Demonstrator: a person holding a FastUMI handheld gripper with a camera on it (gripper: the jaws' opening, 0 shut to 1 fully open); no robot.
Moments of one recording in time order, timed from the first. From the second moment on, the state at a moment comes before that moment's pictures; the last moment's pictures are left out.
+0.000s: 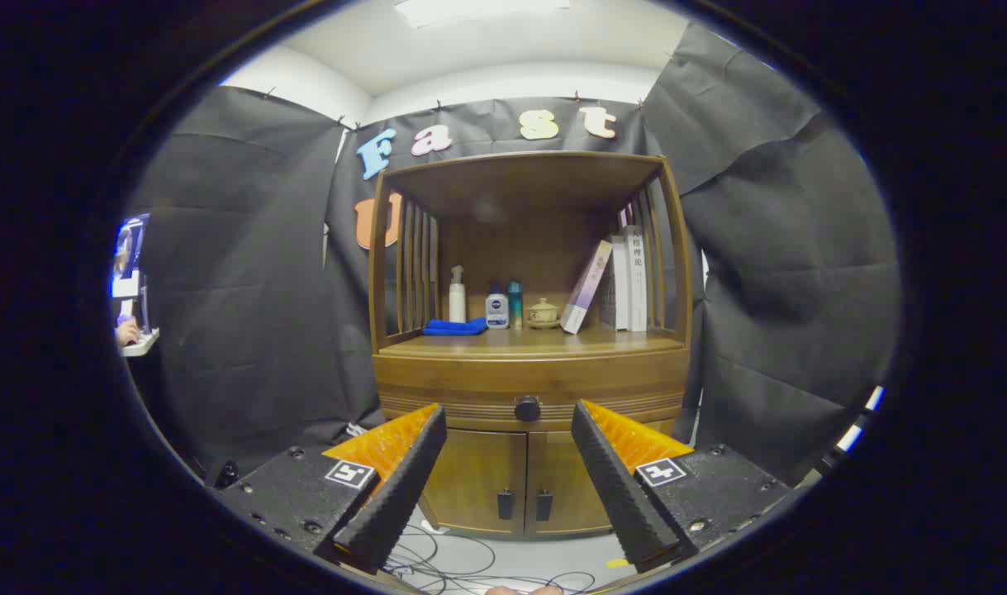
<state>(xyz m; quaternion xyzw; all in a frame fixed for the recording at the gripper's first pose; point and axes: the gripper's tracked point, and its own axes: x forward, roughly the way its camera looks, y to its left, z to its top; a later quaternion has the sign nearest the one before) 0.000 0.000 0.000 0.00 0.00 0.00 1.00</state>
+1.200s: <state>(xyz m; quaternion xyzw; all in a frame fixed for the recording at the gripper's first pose) 0.077 -0.006 -0.020 -0.03 0.03 -0.02 1.00</state>
